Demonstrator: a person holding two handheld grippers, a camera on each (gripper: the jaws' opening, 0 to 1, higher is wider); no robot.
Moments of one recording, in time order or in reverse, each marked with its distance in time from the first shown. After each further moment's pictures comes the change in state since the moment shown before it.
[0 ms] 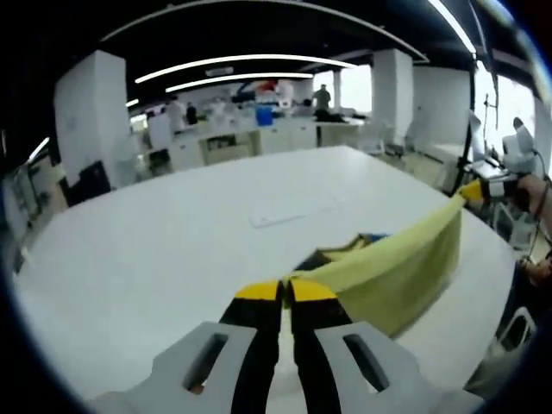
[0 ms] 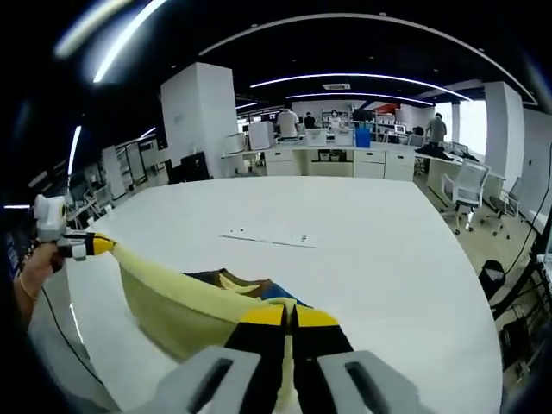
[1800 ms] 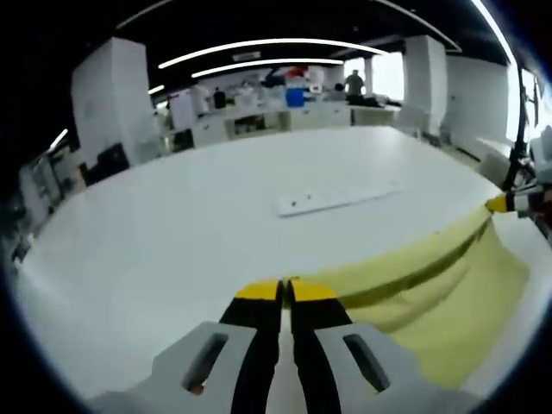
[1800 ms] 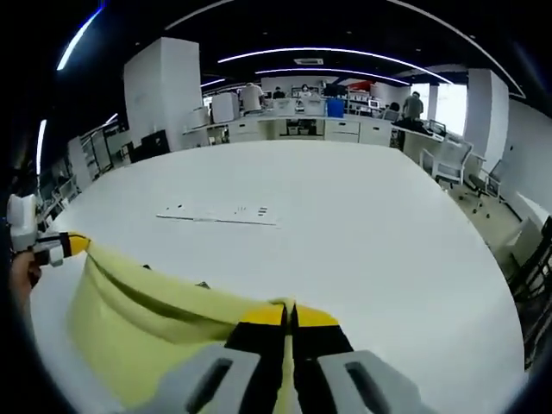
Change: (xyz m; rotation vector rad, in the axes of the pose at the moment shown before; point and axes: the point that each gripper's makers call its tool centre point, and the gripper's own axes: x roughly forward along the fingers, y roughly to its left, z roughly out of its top) left arm 0.158 0.038 -0.041 -0.029 0.100 0.162; right arm 0.154 -0.053 -0.047 0.051 0.150 -0.172
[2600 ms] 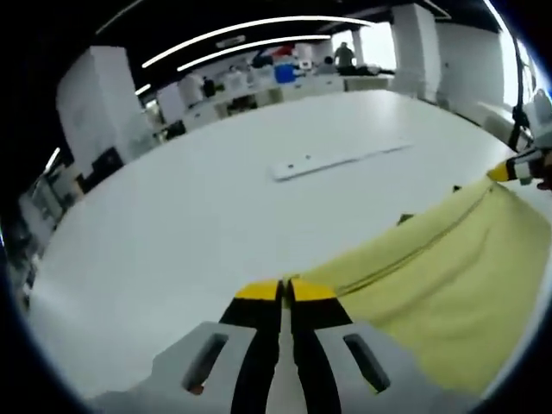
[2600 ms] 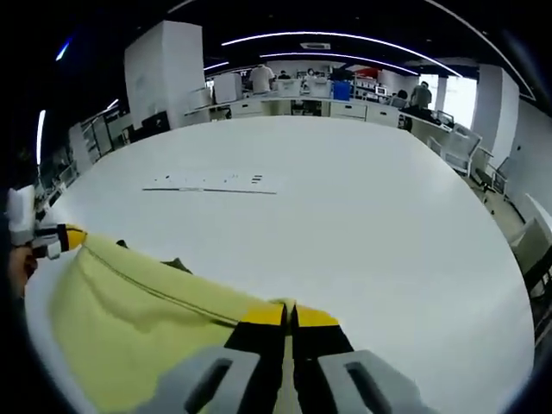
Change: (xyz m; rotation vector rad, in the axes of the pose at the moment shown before) left arm 0.028 0.003 -0.037 0.112 0.090 -0.001; right arm 0.040 -0.006 -0.026 -0.040 0.078 0.016
